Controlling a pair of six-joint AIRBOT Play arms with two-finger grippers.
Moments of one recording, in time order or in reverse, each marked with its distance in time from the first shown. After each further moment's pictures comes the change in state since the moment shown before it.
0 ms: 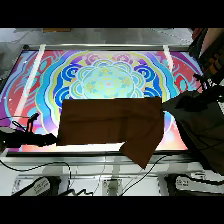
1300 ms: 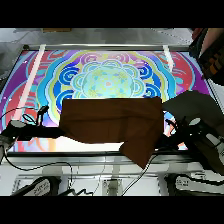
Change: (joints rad) left arm -0.184 0.004 0.028 -0.137 0.142 0.076; right arm -0.001 0.001 -0.797 0.251 -0.143 -0.190
